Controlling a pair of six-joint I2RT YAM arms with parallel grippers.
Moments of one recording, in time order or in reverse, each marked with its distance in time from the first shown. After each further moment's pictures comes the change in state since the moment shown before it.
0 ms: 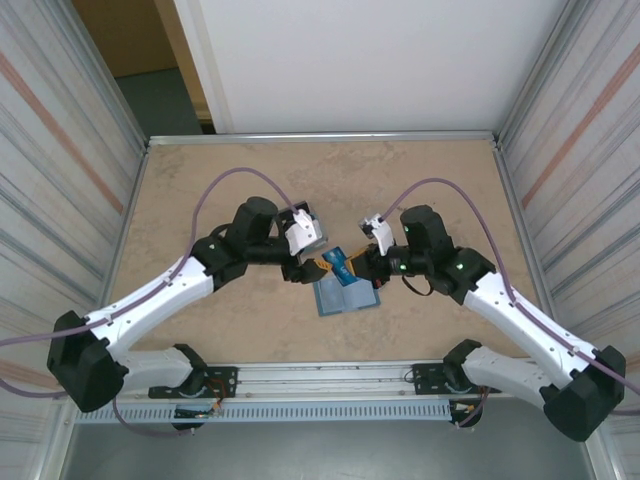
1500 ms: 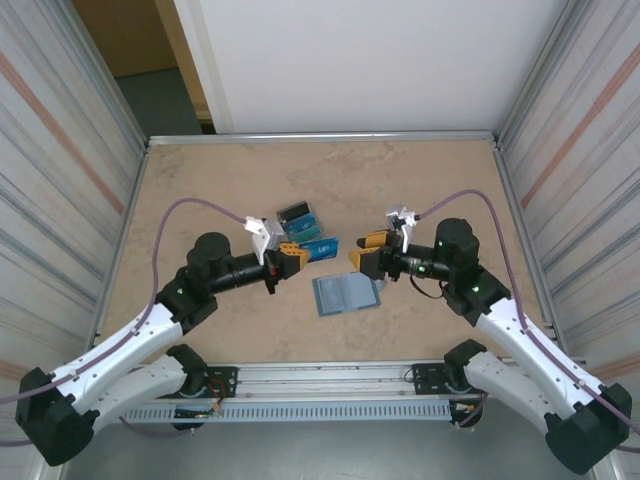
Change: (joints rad) left arm 0.028 -0.379 -0.373 0.460 -0.045 -0.605; right arm -0.134 -0.208 -0.227 0.476 -0.174 0.255
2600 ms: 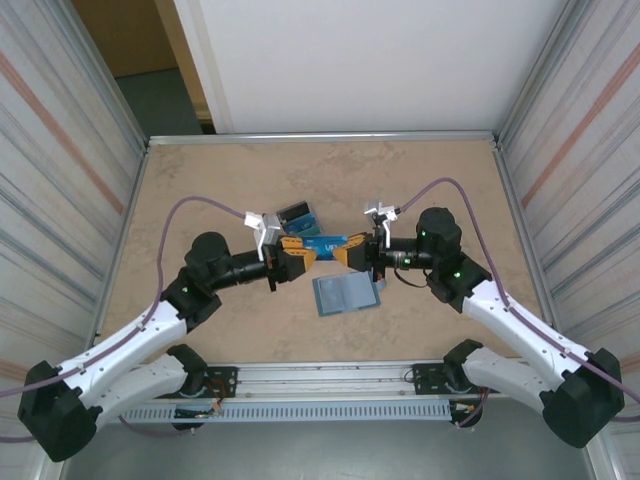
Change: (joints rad) left arm 0.011 0.029 0.027 0.052 0.097 -0.088; right arm 0.077 0.144 0.069 0.094 -0.127 -0.008
